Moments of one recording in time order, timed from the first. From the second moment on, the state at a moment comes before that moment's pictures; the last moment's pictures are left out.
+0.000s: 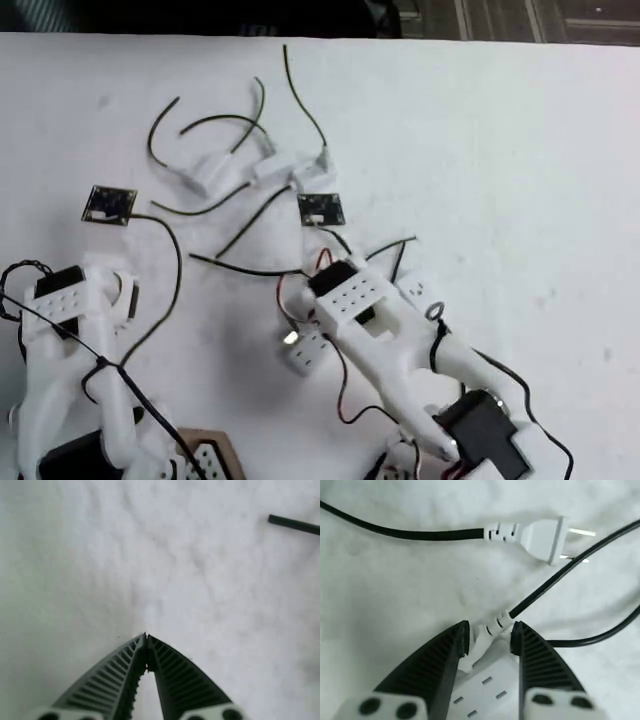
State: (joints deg) left arm -29.1 -26.4 59.3 52.0 -28.0; right arm -40.4 -11.4 45.6 52.9 -29.8
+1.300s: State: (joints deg) left arm -29.1 -26.4 59.3 52.0 -28.0; right arm -42.4 -10.6 45.3 51.5 -29.4
